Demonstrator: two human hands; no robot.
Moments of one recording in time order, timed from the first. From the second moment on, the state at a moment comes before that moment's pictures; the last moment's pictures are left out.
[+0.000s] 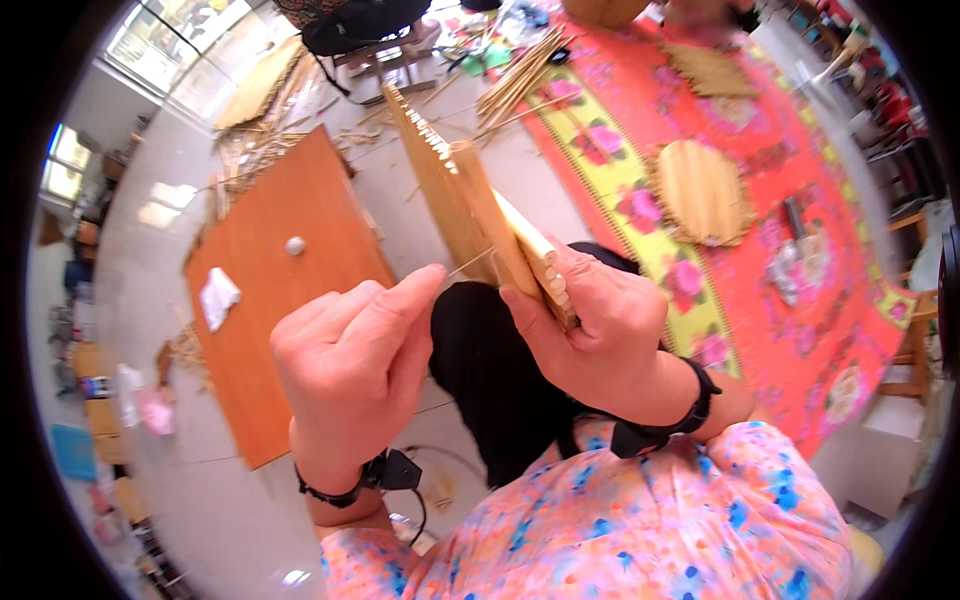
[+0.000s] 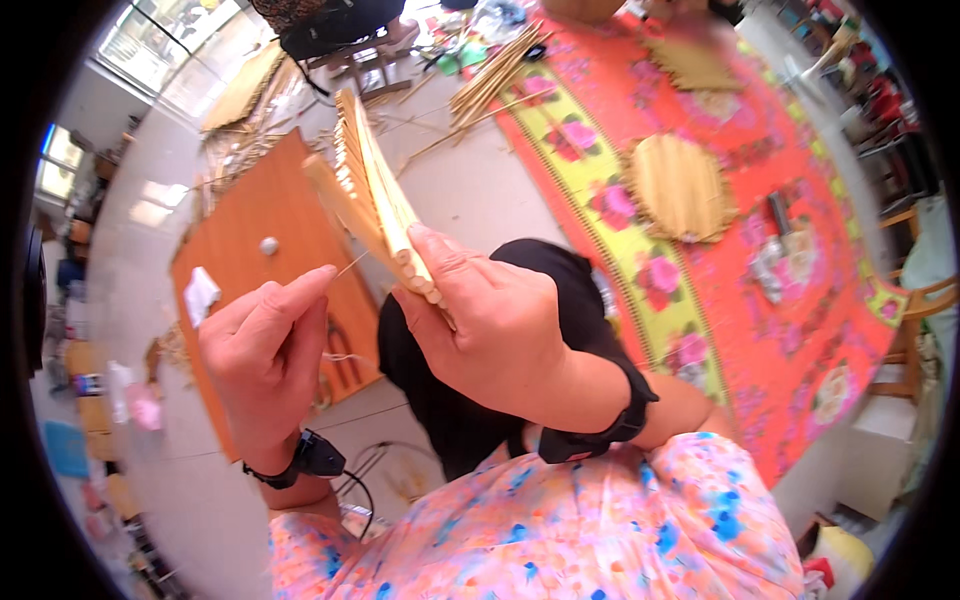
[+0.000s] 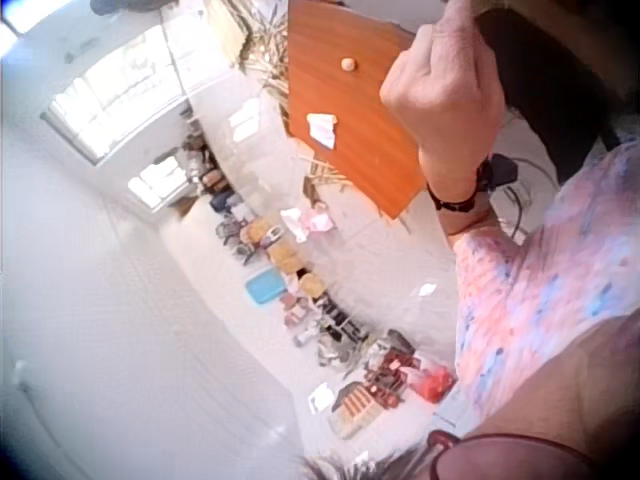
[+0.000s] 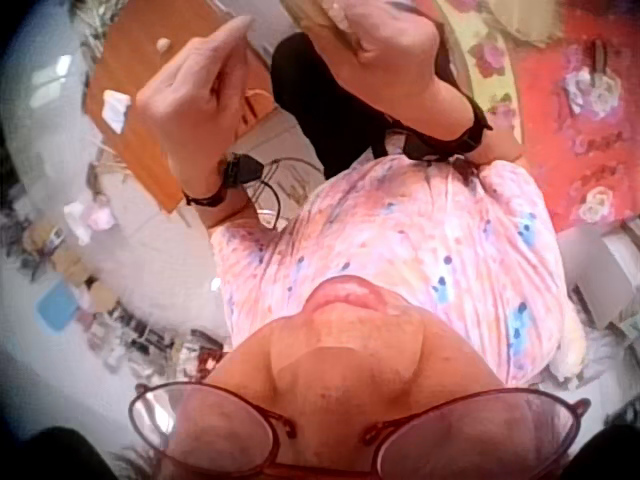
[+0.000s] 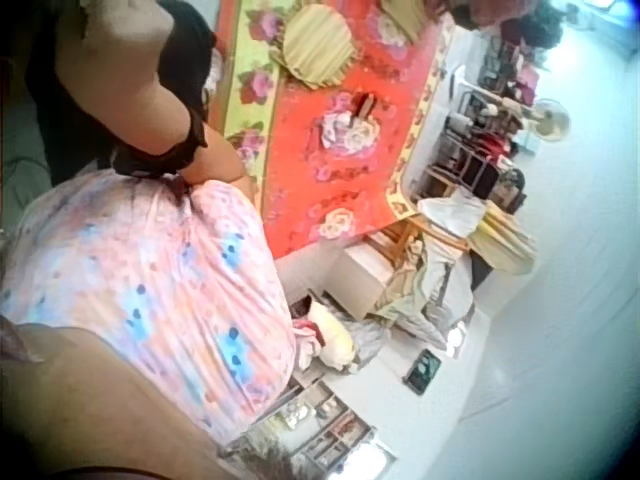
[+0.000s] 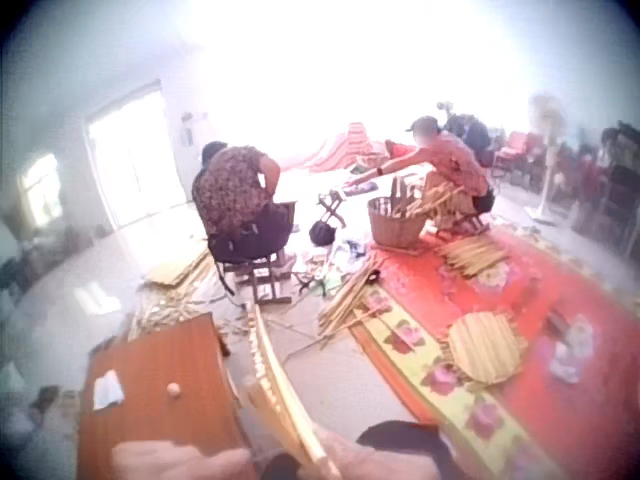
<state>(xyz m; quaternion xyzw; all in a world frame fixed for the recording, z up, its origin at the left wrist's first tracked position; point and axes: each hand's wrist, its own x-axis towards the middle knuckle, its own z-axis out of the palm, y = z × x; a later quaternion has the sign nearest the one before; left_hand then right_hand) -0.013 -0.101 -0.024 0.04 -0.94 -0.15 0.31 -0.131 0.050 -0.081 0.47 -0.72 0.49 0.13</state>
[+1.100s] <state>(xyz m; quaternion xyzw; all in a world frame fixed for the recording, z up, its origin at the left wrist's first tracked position) 0.018 -0.087 -0.001 0.15 -0.96 -0.13 0.21 -0.117 0.042 -0.096 0.49 -0.65 0.55 0.16</state>
